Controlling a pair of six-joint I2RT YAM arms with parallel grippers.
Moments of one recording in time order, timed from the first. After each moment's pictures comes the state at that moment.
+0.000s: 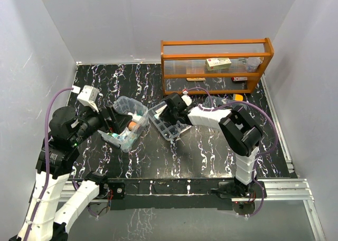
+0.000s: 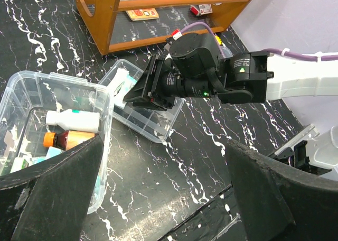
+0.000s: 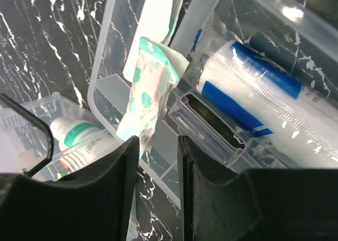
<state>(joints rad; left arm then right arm) -0.30 0.65 1.09 -0.70 0.33 -0.32 0.73 1.90 1.20 -0.14 0.14 1.26</state>
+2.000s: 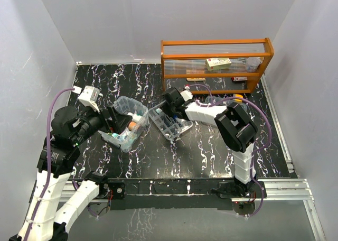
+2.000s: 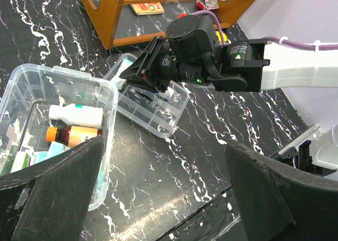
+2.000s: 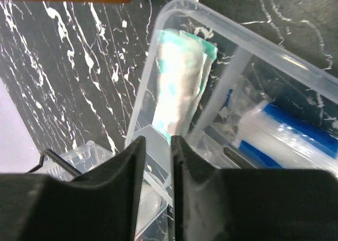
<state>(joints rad) -0.30 0.65 1.08 -0.70 0.31 -0.31 0.71 1.99 1.31 -0.12 0.25 1.35</state>
